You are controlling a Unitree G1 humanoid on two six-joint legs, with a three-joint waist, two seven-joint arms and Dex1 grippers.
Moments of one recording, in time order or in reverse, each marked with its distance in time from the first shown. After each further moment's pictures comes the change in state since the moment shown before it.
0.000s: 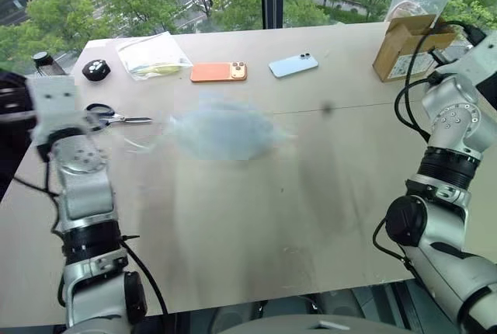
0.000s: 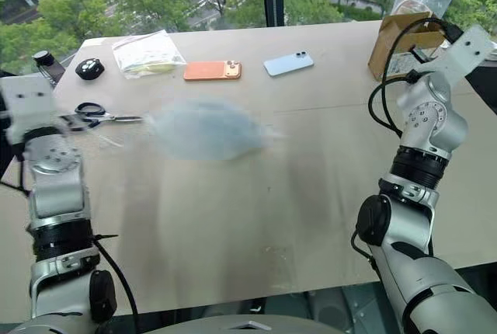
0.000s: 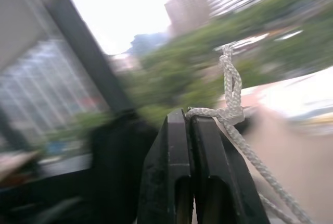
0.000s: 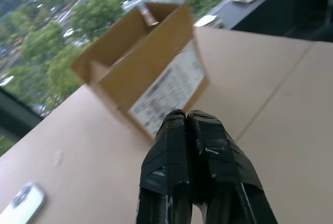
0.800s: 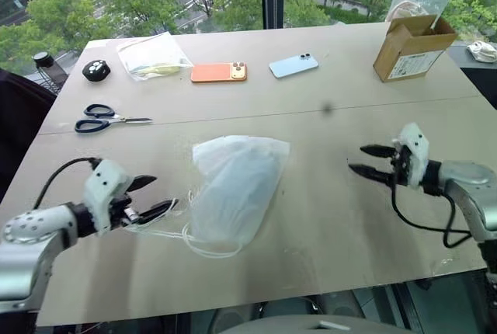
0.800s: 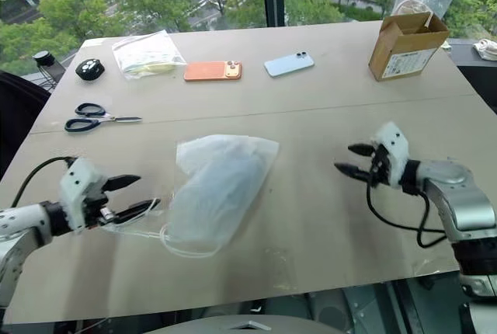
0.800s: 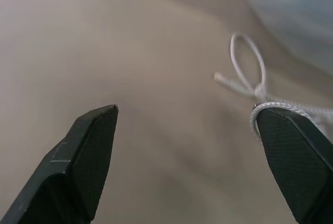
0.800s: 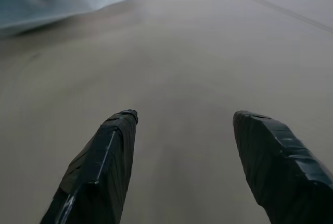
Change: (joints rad) left arm 0.720 0.435 0.076 -0.179 -0.543 0.160 -1.120; right arm 0.773 -0.584 0.526 -0.174 0.045 -0.372 1.471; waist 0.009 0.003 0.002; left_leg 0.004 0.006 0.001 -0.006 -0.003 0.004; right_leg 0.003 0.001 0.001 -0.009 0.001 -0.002
